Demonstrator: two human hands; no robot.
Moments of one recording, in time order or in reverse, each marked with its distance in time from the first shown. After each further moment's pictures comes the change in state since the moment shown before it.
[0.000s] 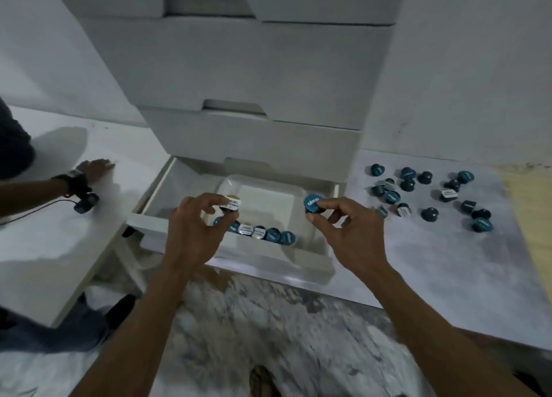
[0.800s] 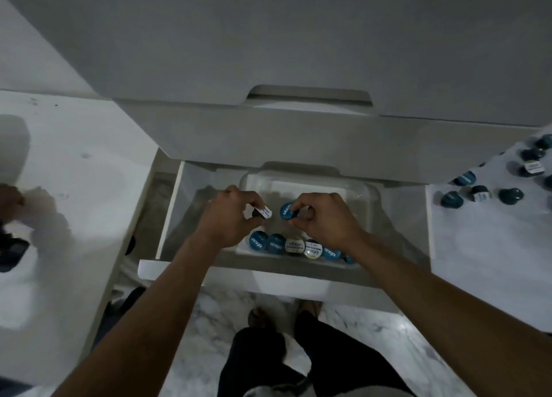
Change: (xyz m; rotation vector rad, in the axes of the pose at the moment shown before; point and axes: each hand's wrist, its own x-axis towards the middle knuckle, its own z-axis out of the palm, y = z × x) left_hand 0.148 -0.157 0.073 0.181 -0.670 0.137; right_hand 0.089 0.042 0.199 -0.284 -0.551 0.197
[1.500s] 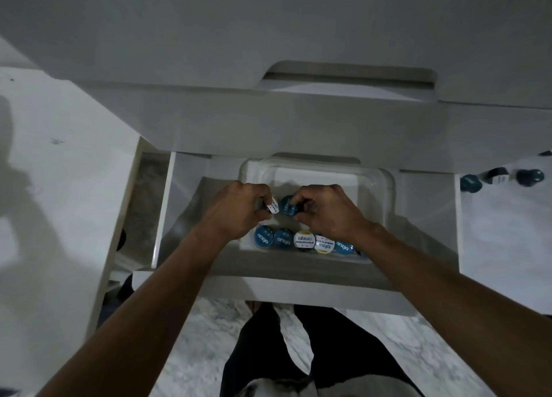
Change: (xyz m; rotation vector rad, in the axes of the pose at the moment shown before) left_hand 0.030 -0.019 0.020 -0.048 -0.197 0.070; right_hand 0.022 0.017 0.024 0.070 -0.094 0.042
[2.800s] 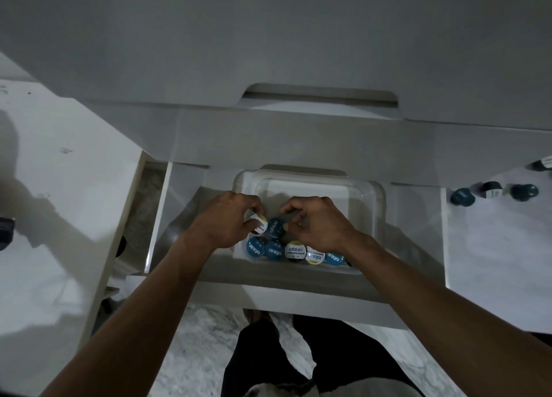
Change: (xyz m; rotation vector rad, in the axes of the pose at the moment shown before) left_hand -0.003 0.000 -0.008 0.114 -0.053 0.004; right_hand -0.004 -0.002 -0.004 0.080 -0.088 0.007
